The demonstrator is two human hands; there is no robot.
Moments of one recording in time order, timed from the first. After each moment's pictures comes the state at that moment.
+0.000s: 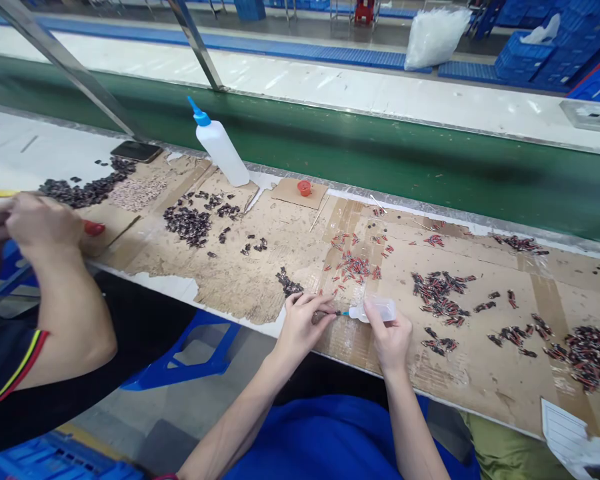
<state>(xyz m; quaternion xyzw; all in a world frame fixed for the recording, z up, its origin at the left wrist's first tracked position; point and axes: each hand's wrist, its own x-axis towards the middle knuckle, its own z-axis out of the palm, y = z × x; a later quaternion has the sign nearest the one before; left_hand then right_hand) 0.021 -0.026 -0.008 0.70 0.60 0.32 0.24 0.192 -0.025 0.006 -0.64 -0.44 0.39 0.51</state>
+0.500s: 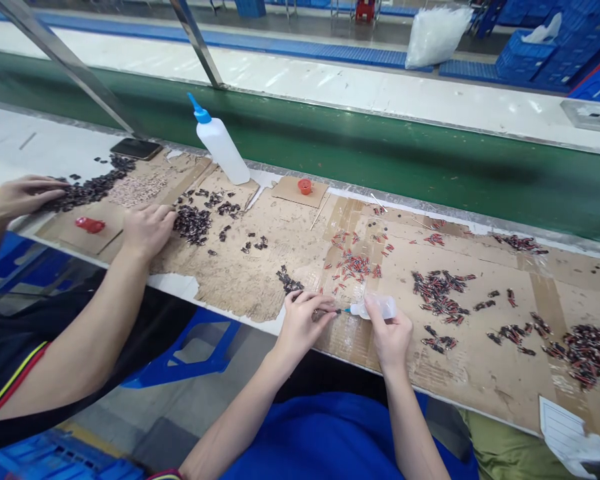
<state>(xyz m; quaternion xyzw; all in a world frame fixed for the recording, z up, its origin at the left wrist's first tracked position) 0.022 -0.024 0.001 0.68 0.61 0.30 0.26 0.190 -0.024 0.005 -0.65 -0.41 0.38 0.52</state>
